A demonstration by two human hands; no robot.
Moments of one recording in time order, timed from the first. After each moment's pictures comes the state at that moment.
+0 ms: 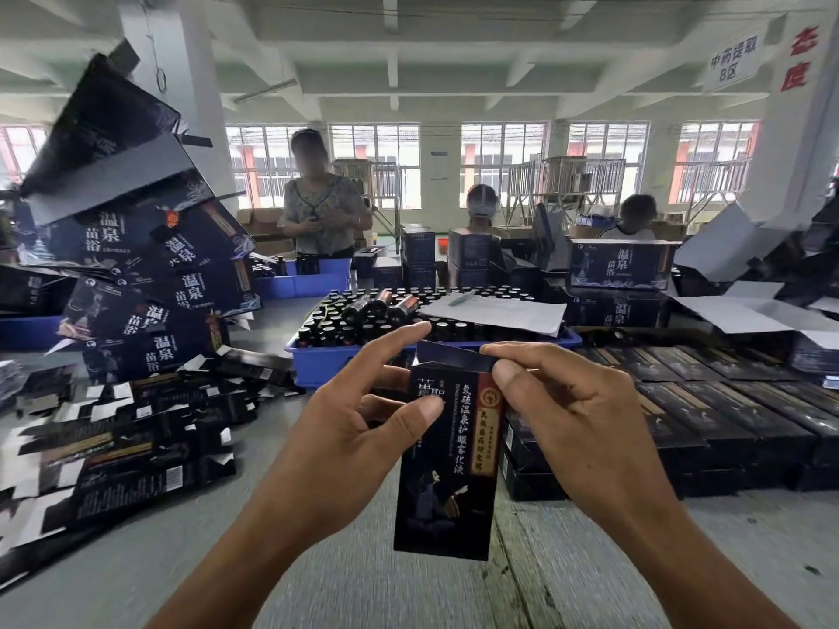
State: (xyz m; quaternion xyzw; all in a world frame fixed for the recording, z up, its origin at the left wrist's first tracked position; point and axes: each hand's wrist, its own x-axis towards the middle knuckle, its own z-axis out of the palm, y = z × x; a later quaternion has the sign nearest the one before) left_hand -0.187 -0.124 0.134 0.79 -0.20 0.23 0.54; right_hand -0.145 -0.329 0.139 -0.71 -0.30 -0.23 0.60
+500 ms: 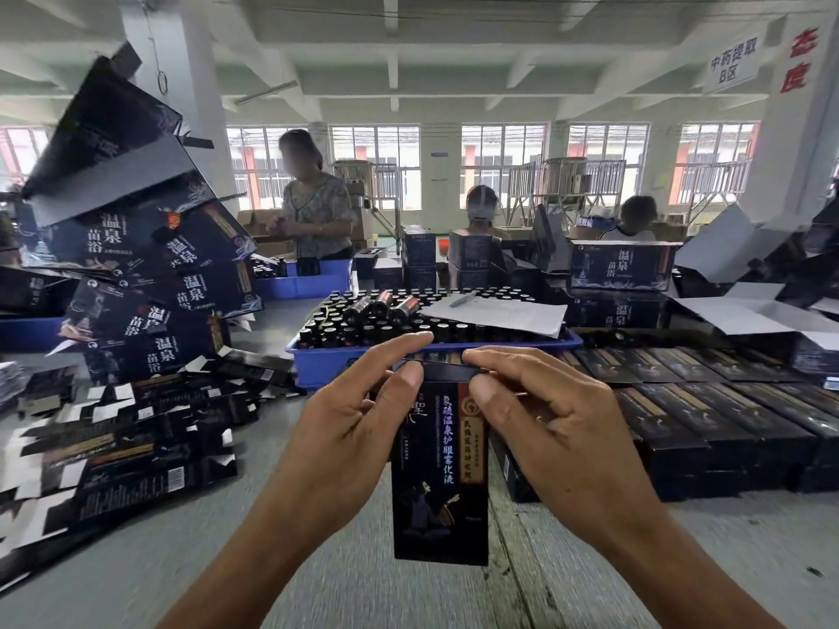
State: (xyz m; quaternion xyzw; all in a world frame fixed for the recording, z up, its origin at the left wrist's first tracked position) left_hand -0.188 -0.129 0.136 0.78 -0.14 0.25 0.55; right_hand -0.150 -0.321 0.136 -0.73 -0.34 -0.24 0.54
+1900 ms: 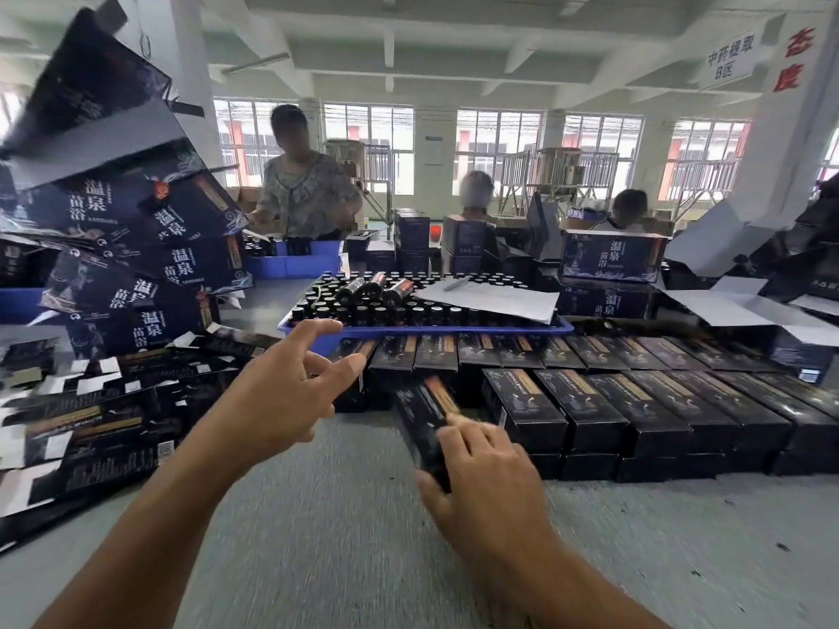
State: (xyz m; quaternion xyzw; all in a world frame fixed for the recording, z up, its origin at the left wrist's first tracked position) left_hand -0.168 -0.068 0.140 0.88 0.04 0.16 0.45; right_hand -0.125 -0.277 0.042 -0.95 -0.23 -0.17 0.10
